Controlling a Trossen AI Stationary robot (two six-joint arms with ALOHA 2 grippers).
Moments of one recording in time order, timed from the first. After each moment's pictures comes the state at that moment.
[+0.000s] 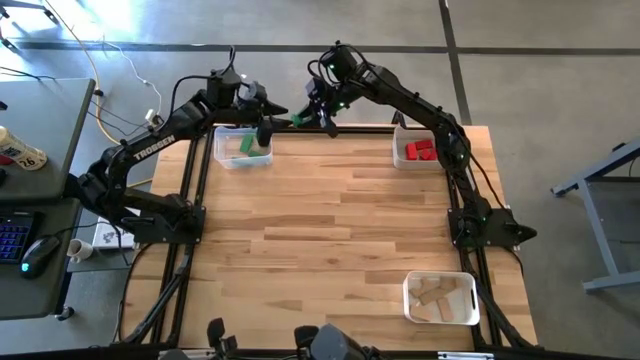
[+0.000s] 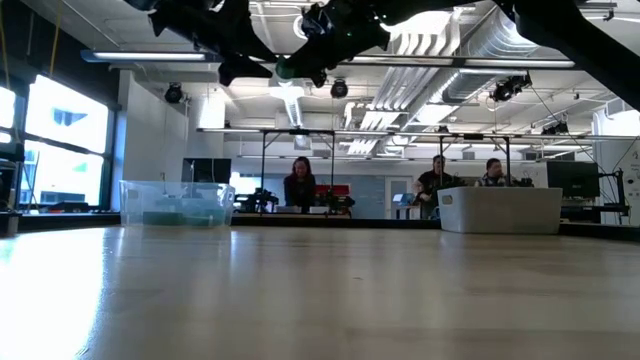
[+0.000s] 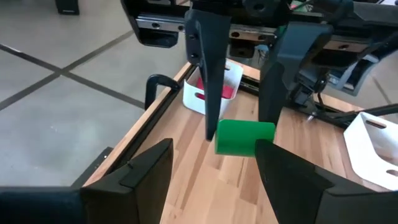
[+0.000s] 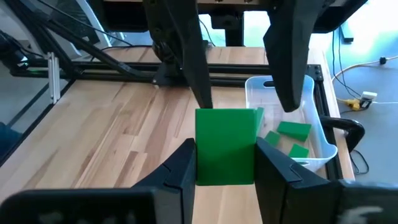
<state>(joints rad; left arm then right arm) 0.89 1.29 1.14 -0.28 0.49 0.01 -0.57 2.18 2.35 -0.85 -0.75 -0.38</state>
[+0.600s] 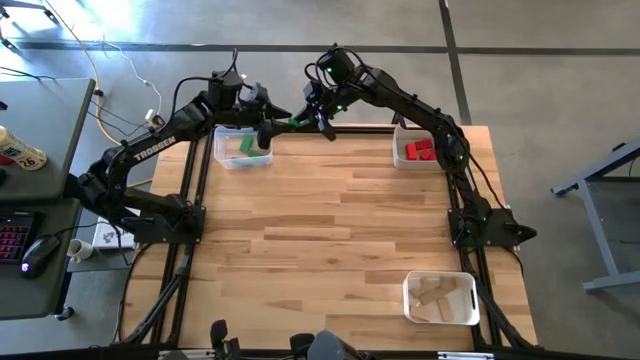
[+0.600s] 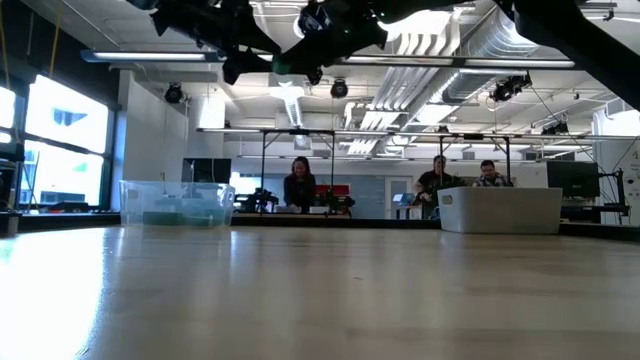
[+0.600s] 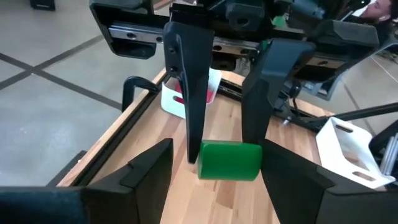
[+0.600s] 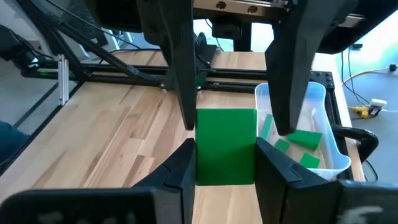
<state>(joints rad) 0.88 1.29 1.14 -0.26 0.55 -0.05 -0.55 2.19 2.36 -0.84 -0.76 -0.37</state>
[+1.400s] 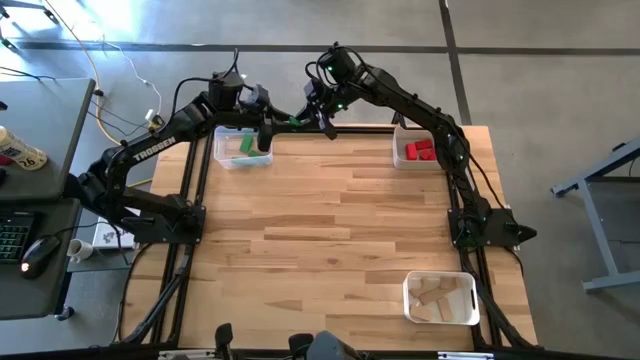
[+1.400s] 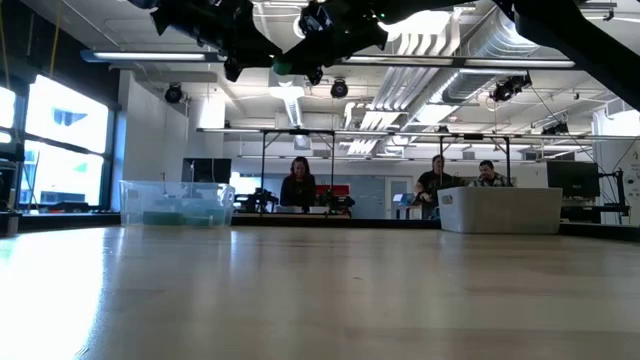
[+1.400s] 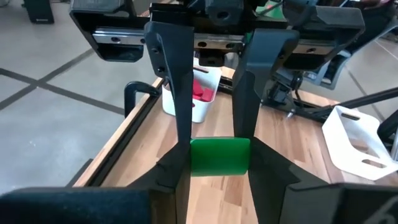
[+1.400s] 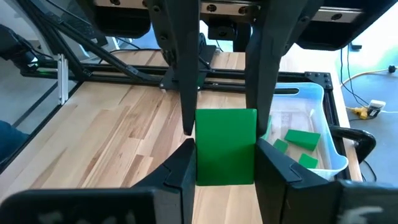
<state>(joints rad) 0.85 1.29 1.14 -0.26 0.54 0.03 -0.55 2.19 2.36 -0.83 -0.78 -0.37</state>
